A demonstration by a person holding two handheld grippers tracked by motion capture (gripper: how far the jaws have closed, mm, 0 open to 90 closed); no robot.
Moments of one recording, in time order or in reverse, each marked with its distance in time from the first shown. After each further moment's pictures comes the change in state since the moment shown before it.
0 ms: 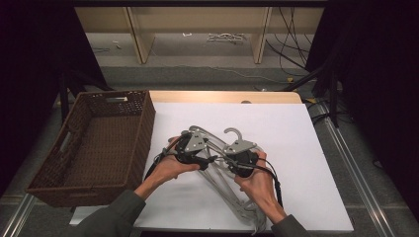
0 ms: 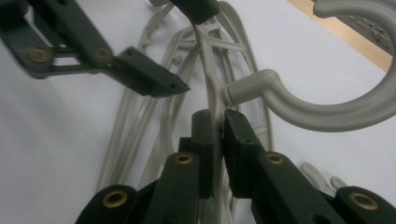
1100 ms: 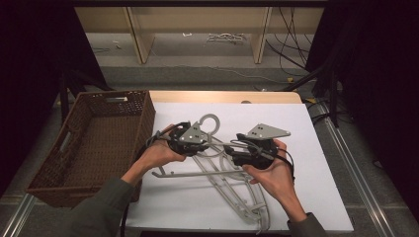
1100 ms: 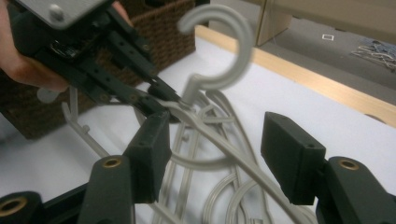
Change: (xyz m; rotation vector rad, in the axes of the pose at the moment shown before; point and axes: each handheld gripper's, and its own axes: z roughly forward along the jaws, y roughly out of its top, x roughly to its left) left arm 0.027 0.033 -0.045 0.087 -0.126 0.150; right arm -0.027 0.022 -0.065 -0.273 0.079 0.171
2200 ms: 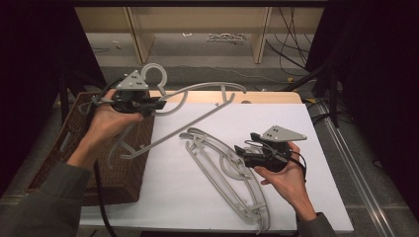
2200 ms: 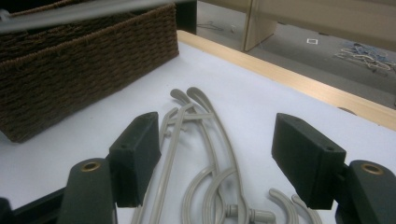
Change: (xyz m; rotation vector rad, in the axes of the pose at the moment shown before) left arm 0.066 0.007 -0.136 -0.077 0.264 -0.326; right arm -0.016 -0.016 -0.015 -0.022 -0.039 0.027
